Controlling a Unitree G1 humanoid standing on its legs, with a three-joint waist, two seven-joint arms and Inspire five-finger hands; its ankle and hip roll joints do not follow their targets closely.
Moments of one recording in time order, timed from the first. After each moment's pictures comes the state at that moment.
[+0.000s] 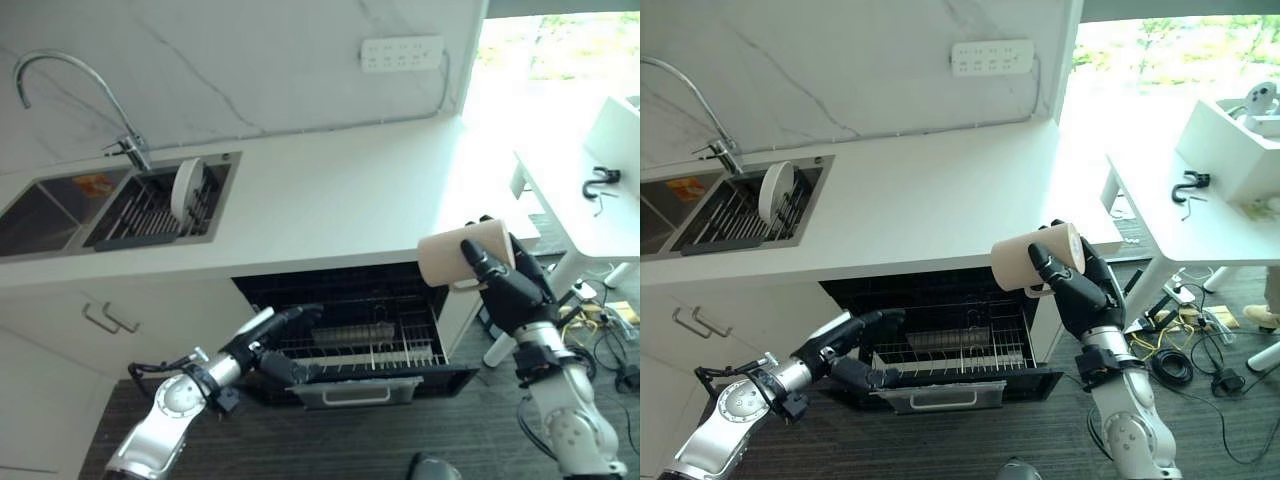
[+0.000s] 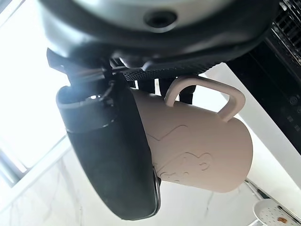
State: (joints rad) left arm 0.08 0.67 -0.21 -0.02 -0.15 0.05 -0.41; right arm 0.07 -0.42 -0.10 -0.19 1.04 0.02 0.07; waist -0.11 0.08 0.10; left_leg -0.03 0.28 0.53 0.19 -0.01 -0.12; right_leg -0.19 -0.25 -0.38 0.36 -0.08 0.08
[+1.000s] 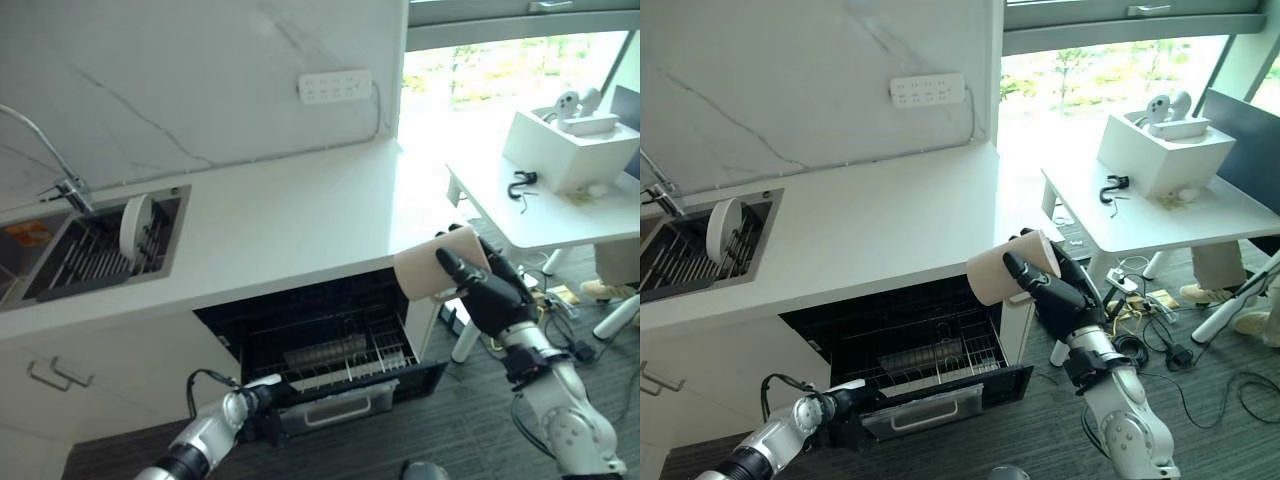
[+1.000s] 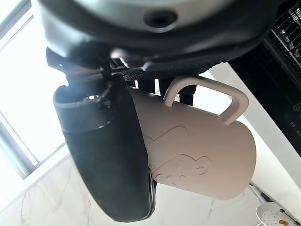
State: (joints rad) left arm -0.20 0.50 -0.58 0.54 0.46 0.24 -0.52; right arm 0.07 -0.43 -0.05 -0.23 1.02 0.15 0.10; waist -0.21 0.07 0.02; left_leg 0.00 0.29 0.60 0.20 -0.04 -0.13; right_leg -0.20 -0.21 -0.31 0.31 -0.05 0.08
